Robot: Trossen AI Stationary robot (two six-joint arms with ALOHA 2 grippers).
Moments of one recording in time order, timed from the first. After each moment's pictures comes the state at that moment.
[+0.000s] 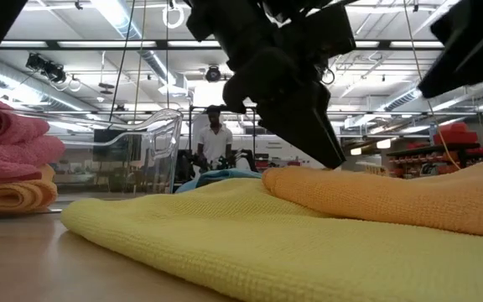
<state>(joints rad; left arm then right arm) -0.18 2.15 1.60 -0.36 -0.01 0.33 0.83 1.72 0.99 -0.30 0.73 0.68</state>
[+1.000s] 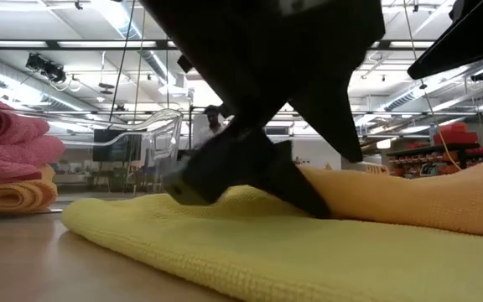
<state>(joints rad) -0.48 2.25 1.60 -0.29 -0.64 0.72 0.87 1.68 1.01 -0.53 0.96 0.92</state>
